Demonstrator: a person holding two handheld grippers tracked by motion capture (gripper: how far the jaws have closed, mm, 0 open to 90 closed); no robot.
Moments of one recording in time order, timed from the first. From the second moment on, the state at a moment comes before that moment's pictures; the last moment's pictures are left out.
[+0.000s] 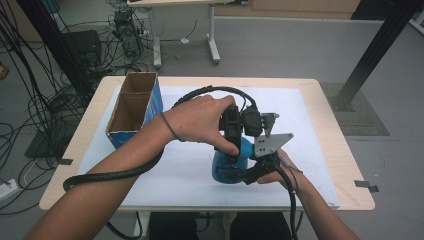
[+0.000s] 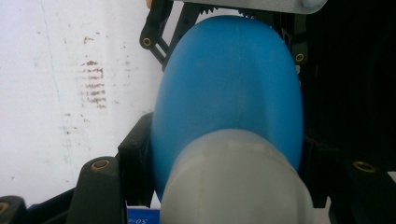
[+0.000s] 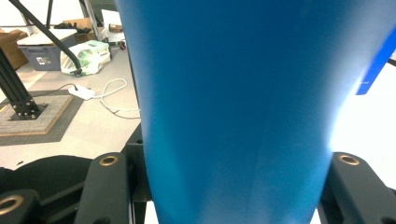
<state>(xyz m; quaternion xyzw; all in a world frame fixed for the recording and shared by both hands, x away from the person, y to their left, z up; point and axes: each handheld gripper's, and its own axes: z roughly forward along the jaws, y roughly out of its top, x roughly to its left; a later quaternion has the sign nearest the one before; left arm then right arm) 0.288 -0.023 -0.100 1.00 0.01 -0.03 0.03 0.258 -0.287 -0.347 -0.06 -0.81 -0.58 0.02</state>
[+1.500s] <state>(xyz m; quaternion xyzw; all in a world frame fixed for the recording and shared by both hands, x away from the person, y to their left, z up) 0.288 -0.017 -0.096 1.00 0.03 -0.02 0.03 0.256 -0.292 -0.361 -0.09 -0.80 -0.60 0.03</state>
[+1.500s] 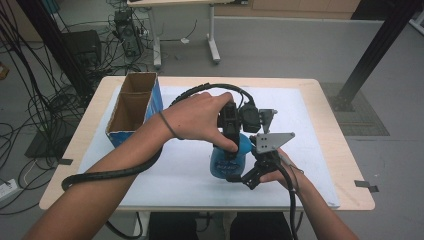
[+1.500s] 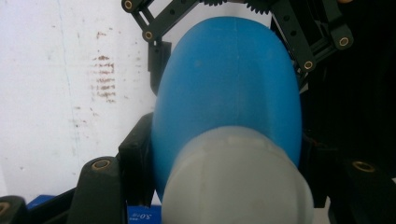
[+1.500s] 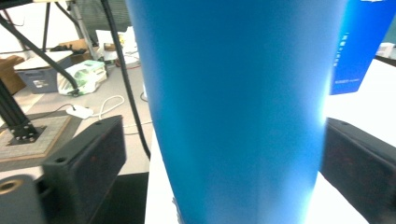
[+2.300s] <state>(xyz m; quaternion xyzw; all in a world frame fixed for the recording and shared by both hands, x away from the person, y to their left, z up) 0.293 -0.005 -0.088 1.00 0.07 -0.02 0.03 0.246 -0.308 -0.361 -0.12 -0.80 -0.59 0.01</state>
